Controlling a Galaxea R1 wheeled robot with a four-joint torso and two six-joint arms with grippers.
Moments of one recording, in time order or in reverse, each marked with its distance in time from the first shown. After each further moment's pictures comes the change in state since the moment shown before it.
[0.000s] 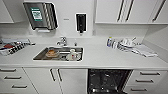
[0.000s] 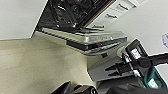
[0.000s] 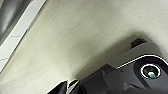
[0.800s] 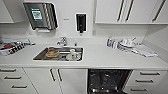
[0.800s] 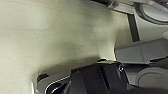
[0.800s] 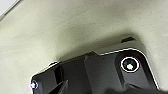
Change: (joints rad) left arm 0.342 0.210 -0.474 0.008 -0.104 0.000; right arm -0.113 0.042 -0.075 -0.041 0.000 -0.341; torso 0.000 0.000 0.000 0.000
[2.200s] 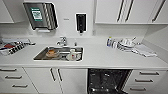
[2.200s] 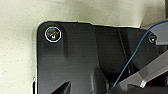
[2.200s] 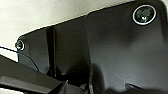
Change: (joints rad) left arm 0.387 0.593 -0.764 0.059 -0.291 0.000; right arm -0.205 0.273 -0.325 -0.053 0.077 -0.185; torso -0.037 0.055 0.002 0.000
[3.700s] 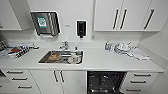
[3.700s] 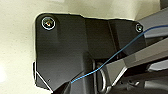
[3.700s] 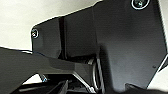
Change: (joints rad) left arm 0.015 0.095 -0.132 0.019 -0.002 0.000; right arm -0.011 0.028 -0.024 -0.003 0.002 0.000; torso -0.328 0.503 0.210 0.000
